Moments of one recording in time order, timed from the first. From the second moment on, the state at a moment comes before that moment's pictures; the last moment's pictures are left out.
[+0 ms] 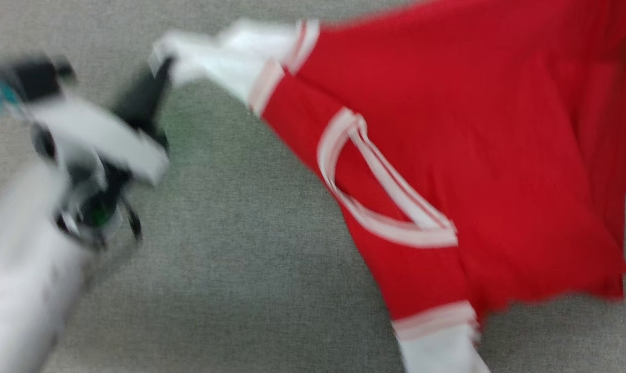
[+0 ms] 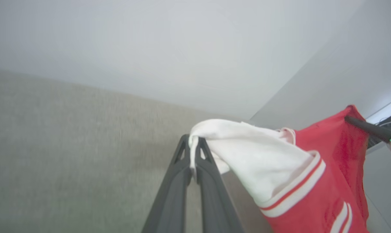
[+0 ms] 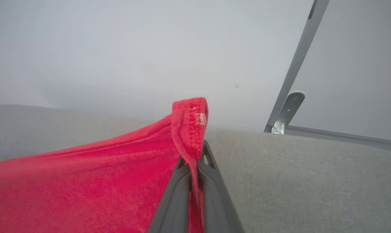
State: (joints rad) left arm -0.79 0.56 -0.51 0.30 -1.14 -0.07 -0.04; right arm -1.08 -0.44 0.20 0.54 0.60 0.13 0.42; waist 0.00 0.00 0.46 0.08
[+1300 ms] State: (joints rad) left arm -1.39 0.48 -0.56 0.70 -1.27 -0.13 -0.15; right arm -1.44 -0.32 0.22 0.91 0.48 0.13 0.10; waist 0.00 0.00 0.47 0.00
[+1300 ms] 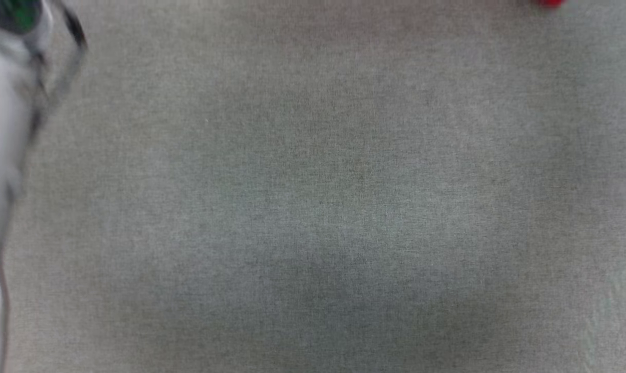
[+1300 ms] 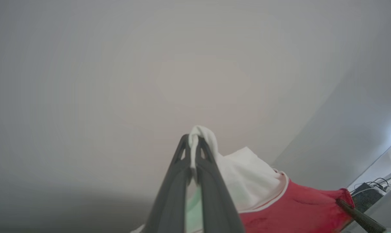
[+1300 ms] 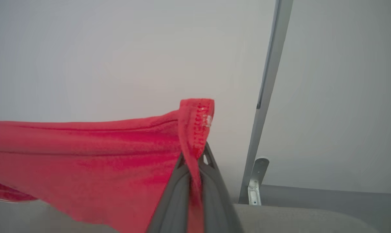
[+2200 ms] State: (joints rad) left arm -0.19 0.58 -0.38 -0.07 -1.30 -0.07 -0.26; right arm -0.38 -0.46 0.06 0.02 0.66 0.13 0.37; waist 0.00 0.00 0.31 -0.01
